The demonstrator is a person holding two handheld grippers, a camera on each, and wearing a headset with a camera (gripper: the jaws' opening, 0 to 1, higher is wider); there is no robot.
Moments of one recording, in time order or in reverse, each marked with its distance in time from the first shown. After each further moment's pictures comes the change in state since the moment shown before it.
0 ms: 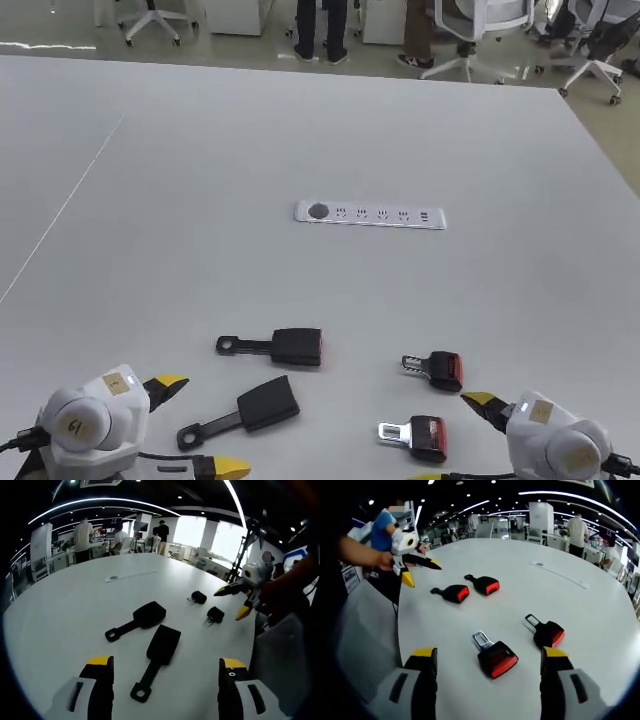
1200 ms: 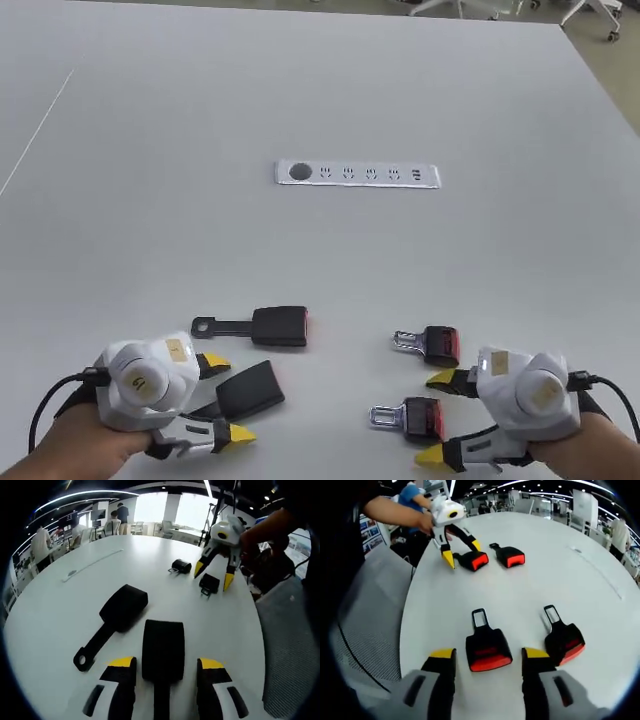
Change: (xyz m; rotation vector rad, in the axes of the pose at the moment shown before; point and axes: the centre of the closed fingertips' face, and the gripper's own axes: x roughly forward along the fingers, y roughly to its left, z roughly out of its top) left arm 0.073 -0.006 -0.016 0.277 0.212 -0.225; right arm 0.024 -0.011 -0.033 -0.219 0.246 0.263
